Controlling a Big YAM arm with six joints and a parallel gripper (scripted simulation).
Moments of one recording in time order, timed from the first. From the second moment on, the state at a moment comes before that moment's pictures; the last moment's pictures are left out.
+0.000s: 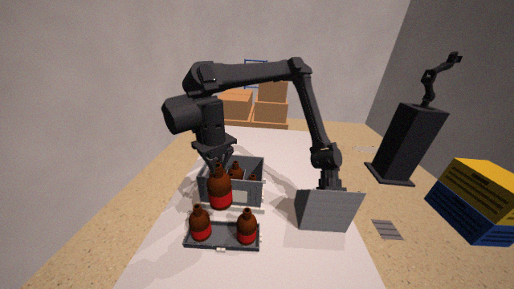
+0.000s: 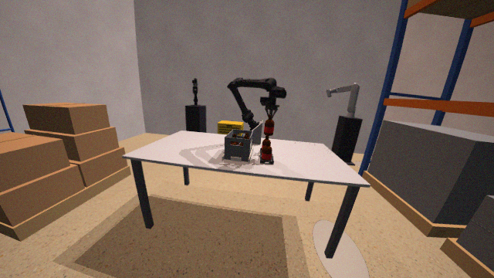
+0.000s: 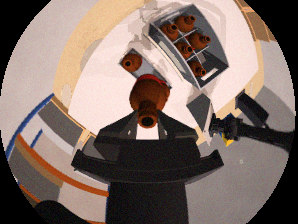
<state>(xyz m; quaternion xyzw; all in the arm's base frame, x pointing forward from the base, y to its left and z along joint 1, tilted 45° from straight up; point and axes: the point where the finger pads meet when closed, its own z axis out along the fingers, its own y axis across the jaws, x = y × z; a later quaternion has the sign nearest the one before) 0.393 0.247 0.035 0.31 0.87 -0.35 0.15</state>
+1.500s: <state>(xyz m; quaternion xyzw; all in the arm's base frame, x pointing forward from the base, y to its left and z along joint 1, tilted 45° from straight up) 0.386 0.239 0.049 0.31 0.87 -0.35 0.15</state>
